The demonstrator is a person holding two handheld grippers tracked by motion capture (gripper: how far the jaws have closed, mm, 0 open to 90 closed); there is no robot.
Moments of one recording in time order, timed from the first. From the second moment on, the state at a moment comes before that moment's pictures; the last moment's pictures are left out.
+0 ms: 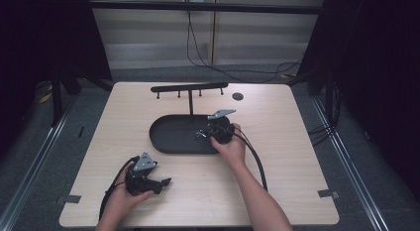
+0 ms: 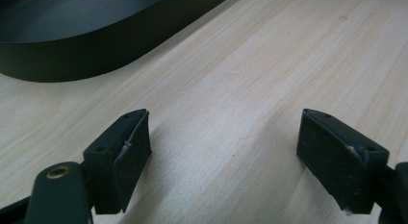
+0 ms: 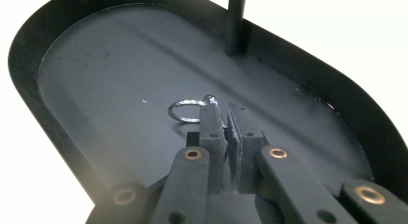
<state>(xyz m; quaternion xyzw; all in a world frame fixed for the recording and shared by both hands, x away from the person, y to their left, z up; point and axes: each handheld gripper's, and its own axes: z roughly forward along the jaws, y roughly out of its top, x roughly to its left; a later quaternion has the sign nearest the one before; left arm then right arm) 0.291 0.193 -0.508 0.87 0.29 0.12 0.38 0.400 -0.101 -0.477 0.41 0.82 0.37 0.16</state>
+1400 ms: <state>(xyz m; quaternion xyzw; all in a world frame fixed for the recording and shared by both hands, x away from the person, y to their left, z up) 0.291 0.193 -0.508 0.87 0.29 0.12 0.38 0.400 -0.103 -0.478 0.41 0.83 0.36 0.16</state>
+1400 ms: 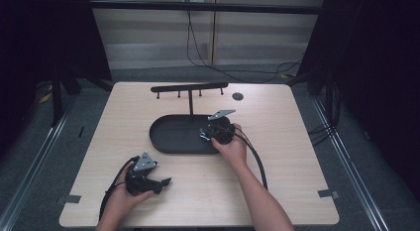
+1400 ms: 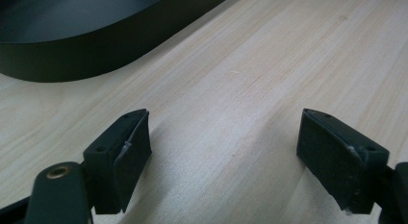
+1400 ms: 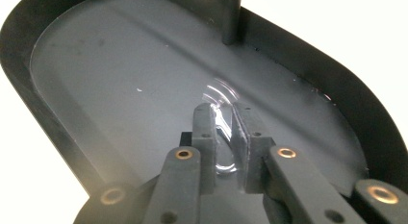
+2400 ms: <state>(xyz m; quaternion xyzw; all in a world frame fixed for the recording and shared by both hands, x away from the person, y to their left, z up) 0.291 0.193 -0.508 0.87 0.29 0.12 0.38 0.387 -0.116 -0.468 0.40 0.81 0.40 0.16</state>
